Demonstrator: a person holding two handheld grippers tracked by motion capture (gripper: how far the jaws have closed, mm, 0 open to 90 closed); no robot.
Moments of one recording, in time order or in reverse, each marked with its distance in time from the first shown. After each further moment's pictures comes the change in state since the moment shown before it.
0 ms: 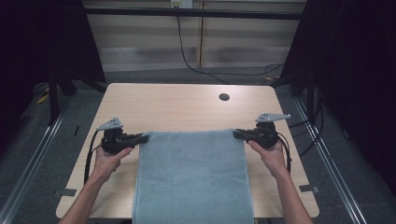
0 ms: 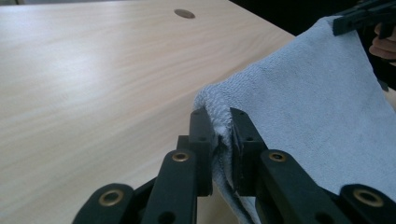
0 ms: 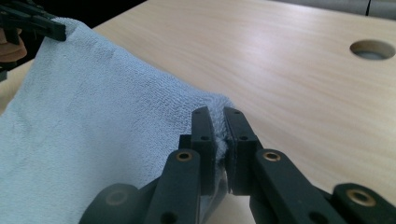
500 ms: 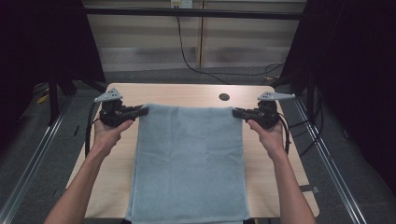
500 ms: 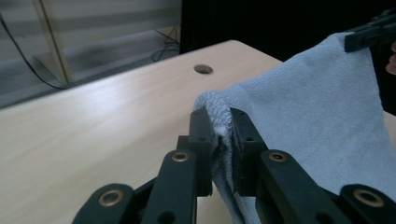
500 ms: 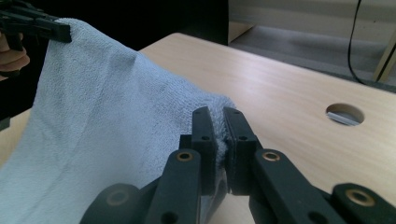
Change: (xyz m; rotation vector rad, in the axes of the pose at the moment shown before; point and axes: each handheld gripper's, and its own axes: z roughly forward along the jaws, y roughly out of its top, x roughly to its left) left arm 0.001 0.086 -0.007 -0.078 0.081 0.087; right arm -0.005 0.060 -0.007 -0.103 -0.017 -0.004
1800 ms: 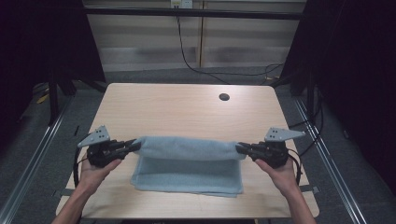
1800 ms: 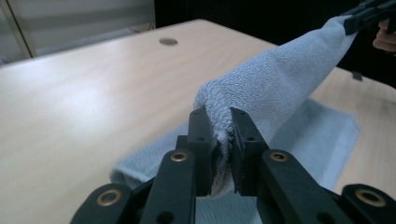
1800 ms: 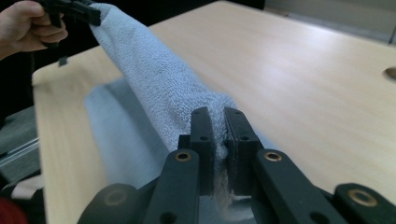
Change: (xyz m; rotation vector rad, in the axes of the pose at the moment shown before) left arm -0.047 -0.093 -0.054 0.016 -0.096 0.065; right arm 0.062 -0.069 -0.052 0.047 0.089 -0.108
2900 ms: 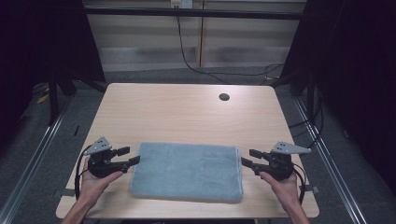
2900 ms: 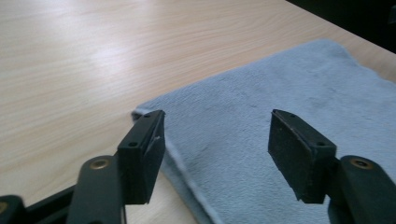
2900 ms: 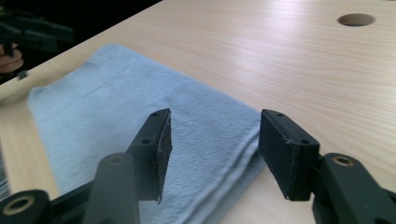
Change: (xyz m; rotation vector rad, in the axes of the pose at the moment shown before) left arm 0.005 -0.038 0.006 0.087 0.145 -0.164; right arm -0.004 -0.051 -0.007 -0.028 -0.124 0.166
